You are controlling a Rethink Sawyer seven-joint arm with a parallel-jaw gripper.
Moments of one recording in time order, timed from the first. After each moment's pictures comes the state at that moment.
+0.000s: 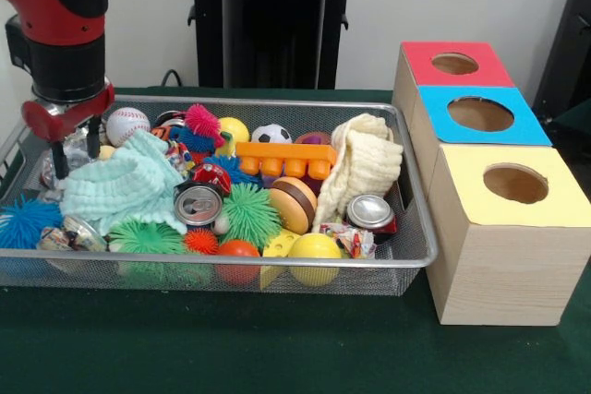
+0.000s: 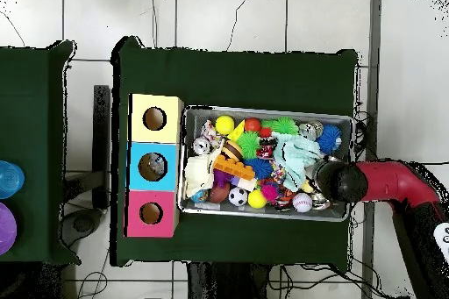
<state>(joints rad) -1.00 -0.51 0.57 1.59 -0.93 0.77 0.73</state>
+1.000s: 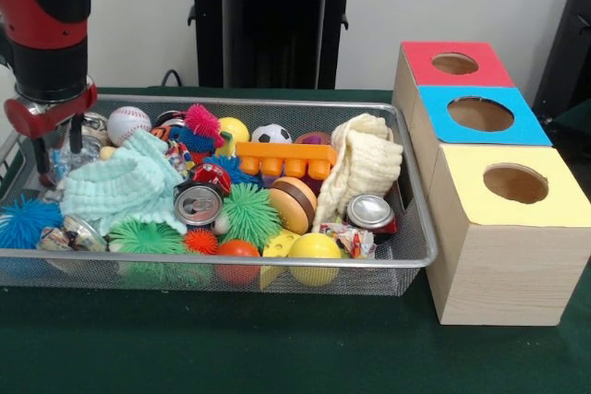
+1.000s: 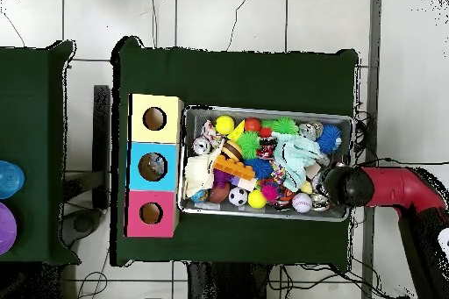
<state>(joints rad) -0.99 -0.50 0.50 1.57 -0.93 0.77 0.73</state>
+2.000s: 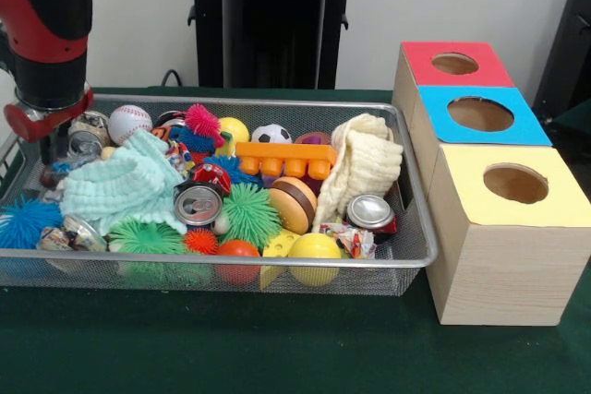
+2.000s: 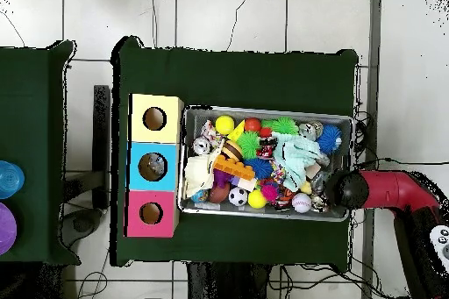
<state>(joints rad) -0.92 -0.46 0.39 1.52 -0.93 0.77 0.73</state>
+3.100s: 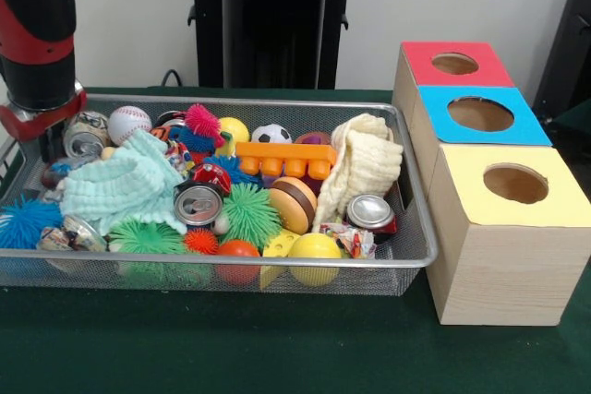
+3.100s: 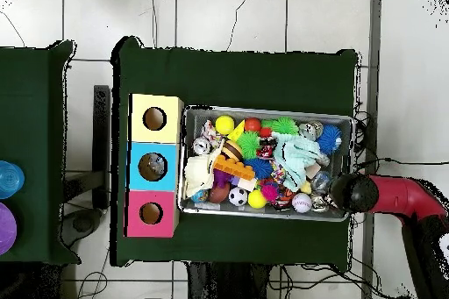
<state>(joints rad) -0.98 -0.44 0.41 1.52 -0.89 0.77 0.73</state>
